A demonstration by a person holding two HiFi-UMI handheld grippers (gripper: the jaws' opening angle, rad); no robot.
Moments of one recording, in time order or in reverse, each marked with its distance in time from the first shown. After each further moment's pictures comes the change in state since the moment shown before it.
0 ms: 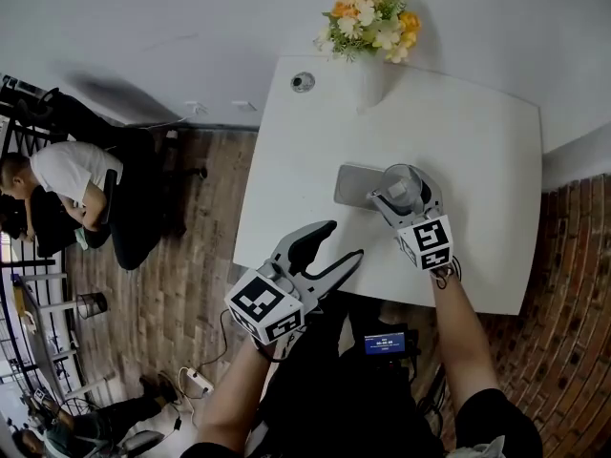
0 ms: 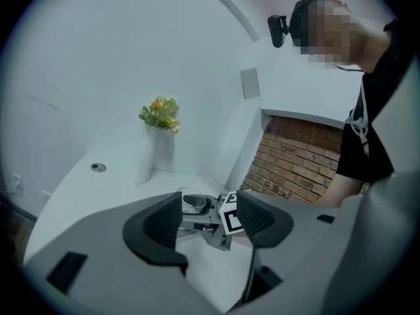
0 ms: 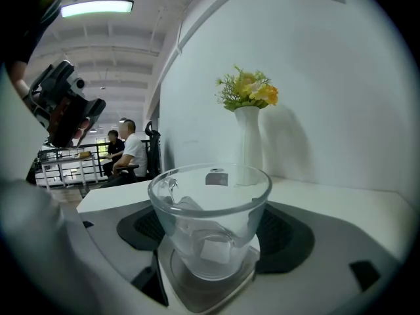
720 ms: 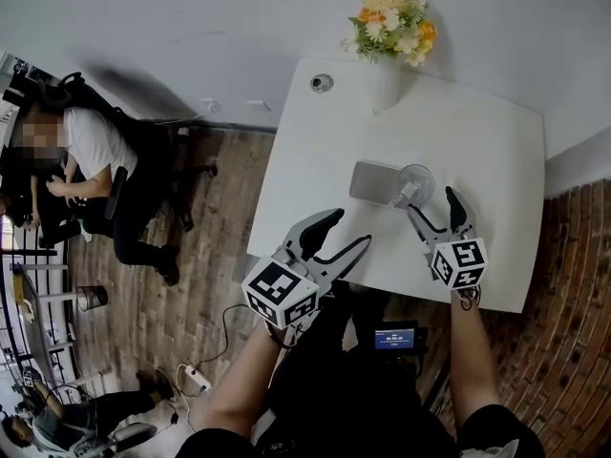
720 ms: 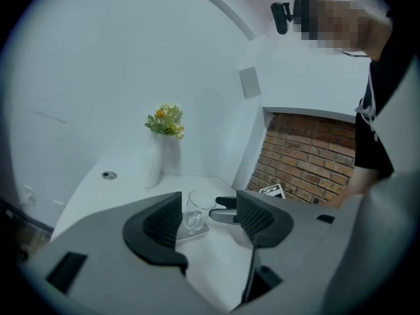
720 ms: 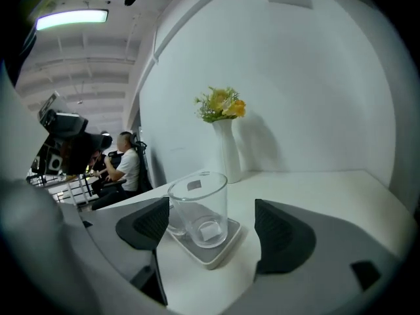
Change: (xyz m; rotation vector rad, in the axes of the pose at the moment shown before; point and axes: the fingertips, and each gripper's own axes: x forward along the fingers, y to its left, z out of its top) left arm -0.014 0.009 0.004 0.056 -0.015 0.063; right arm -0.073 -0.012 0.001 0.183 0.001 -0.107
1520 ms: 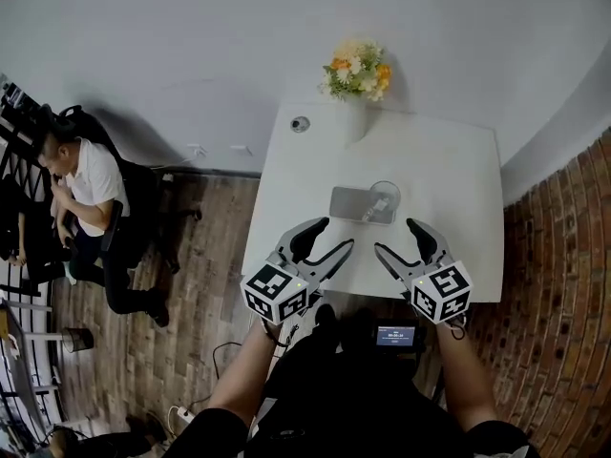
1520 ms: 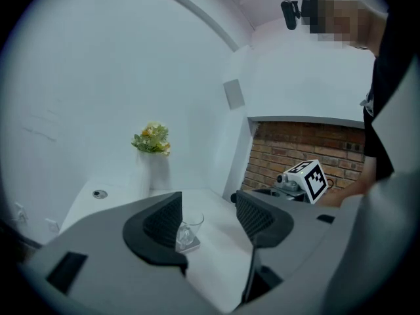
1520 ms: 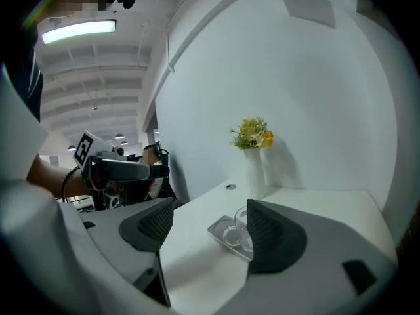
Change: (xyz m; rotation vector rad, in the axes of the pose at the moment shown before) left arm -0.023 -0.028 0.030 0.075 -0.087 -0.072; right arm -0.089 0.100 0.082 -0.026 0.004 0.114
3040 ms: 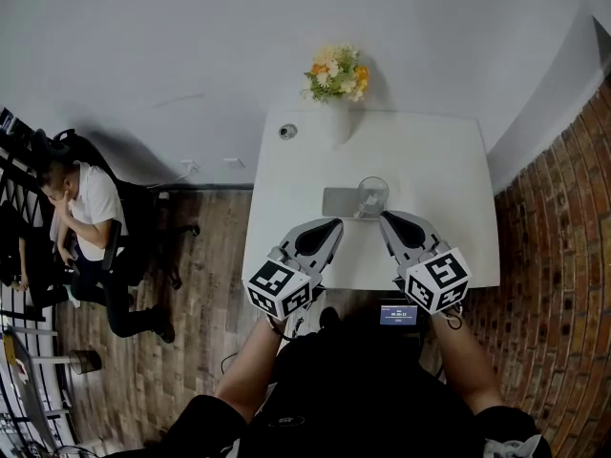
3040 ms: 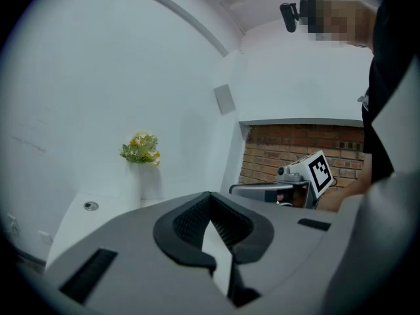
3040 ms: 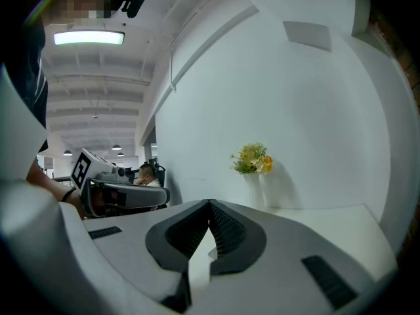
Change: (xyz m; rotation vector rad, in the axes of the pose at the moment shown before) left arm 0.006 -0.020 0.020 0.058 -0.050 -0.051; right arm -0.016 0.014 0.052 -0.010 -0.170 -0.041
